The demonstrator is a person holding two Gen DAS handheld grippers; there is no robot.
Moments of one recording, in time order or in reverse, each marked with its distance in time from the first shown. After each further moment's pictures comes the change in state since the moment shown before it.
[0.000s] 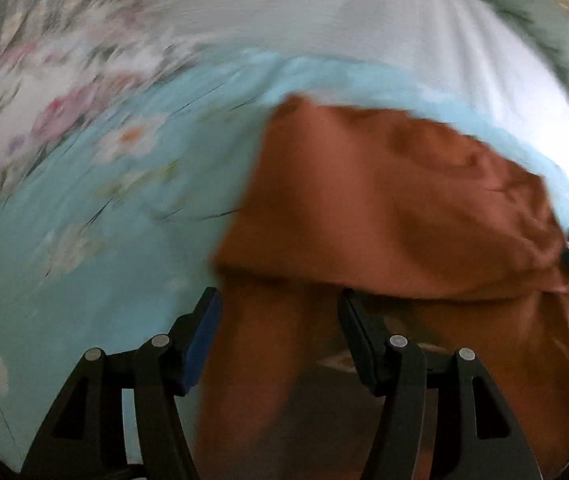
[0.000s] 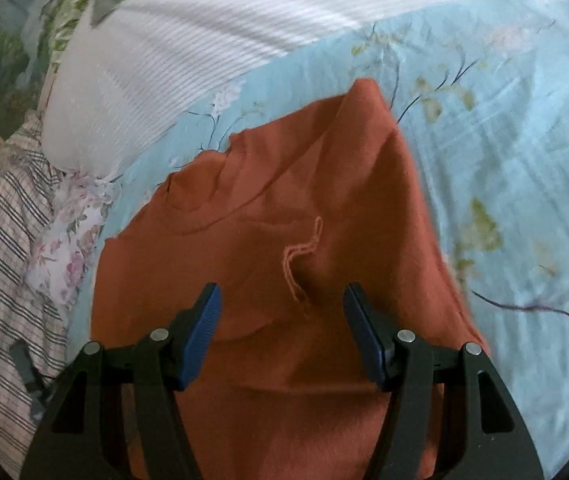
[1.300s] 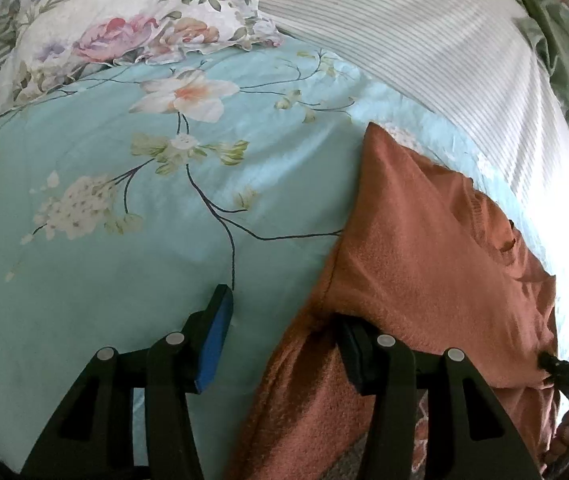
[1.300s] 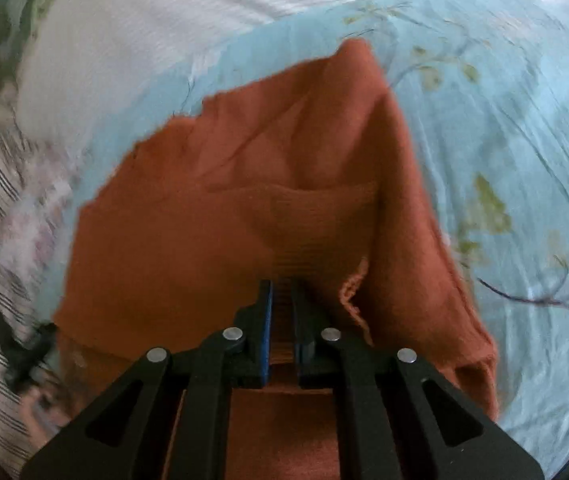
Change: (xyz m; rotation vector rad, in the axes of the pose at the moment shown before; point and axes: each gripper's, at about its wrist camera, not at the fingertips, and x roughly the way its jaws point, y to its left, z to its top) left arm 0.034 0.049 0.013 -0.296 -0.036 -0.071; right arm 0.010 -0.003 -0.017 -0.039 0.056 -0.114
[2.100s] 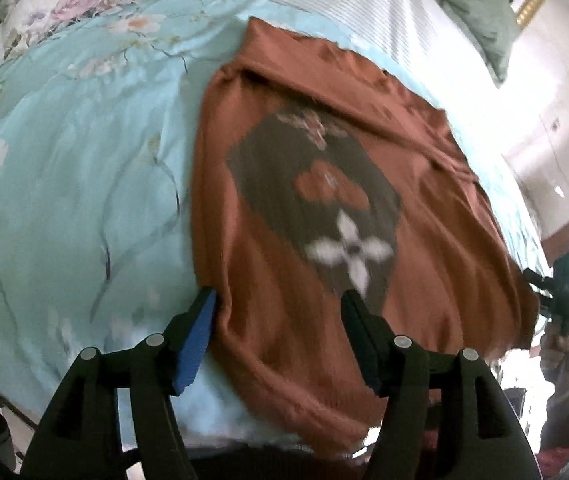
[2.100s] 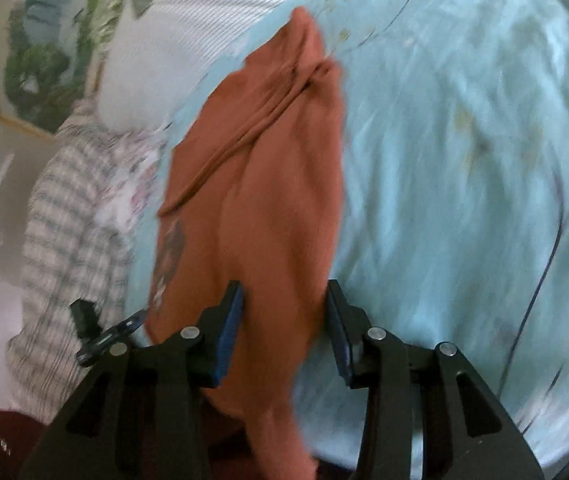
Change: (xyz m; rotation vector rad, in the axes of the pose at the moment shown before) left arm -0.142 0.025 -0.153 0.261 0.258 -0.257; right arm -0.141 -0.075 -0.180 0.108 0.080 0.340
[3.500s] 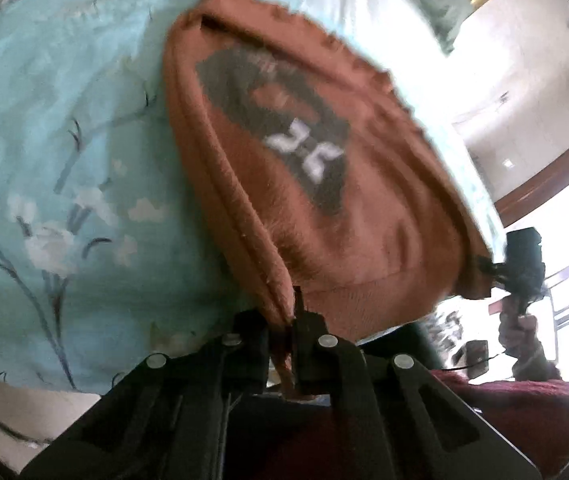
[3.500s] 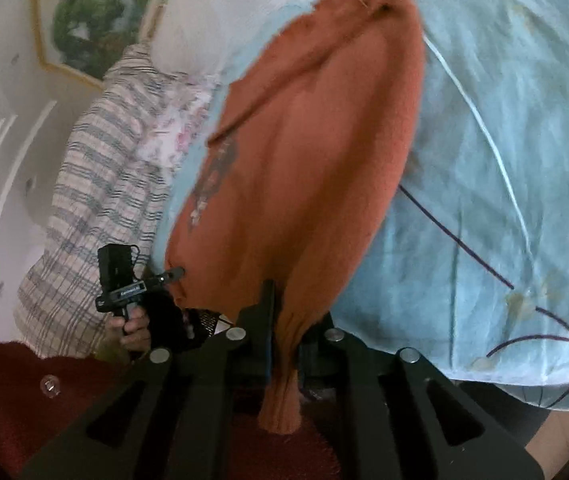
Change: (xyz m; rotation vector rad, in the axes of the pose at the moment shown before) left arm -0.015 0.017 -0.049 0.054 0.062 -0.244; right arm 0.010 0.027 -0.071 -0.146 0.063 0.151
